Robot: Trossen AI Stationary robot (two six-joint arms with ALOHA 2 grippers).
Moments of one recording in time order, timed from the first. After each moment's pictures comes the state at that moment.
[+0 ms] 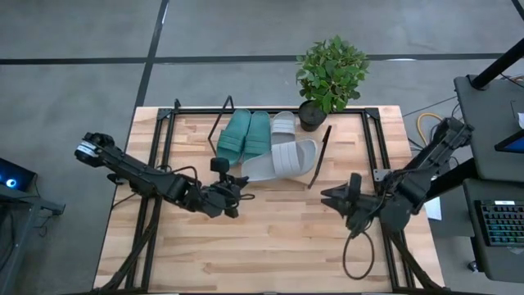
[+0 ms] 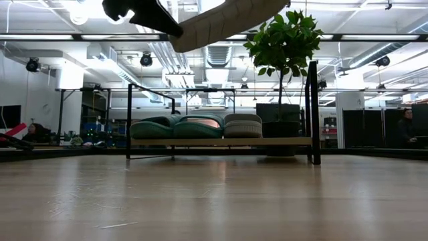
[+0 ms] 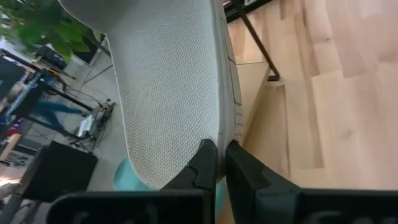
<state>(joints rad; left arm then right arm) -0.41 1.35 1.00 -0.28 -0.85 0.15 0.80 1.05 0.85 -0.25 0.99 -0.82</state>
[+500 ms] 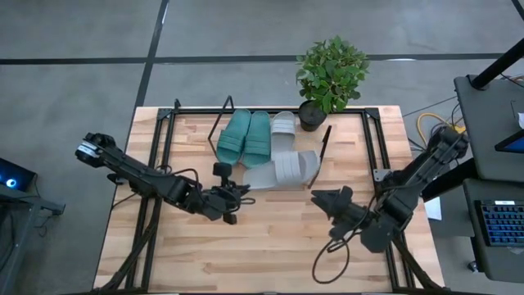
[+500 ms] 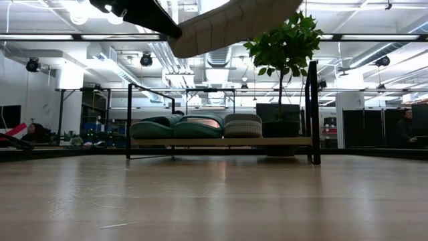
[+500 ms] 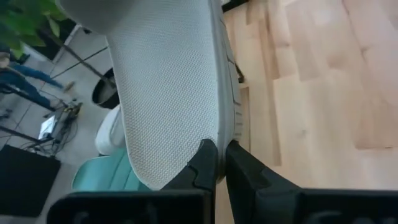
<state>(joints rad) -0.42 1.36 1.00 -0.29 -0.73 0.08 0.80 1.30 1.02 -0.26 1.24 -1.00</state>
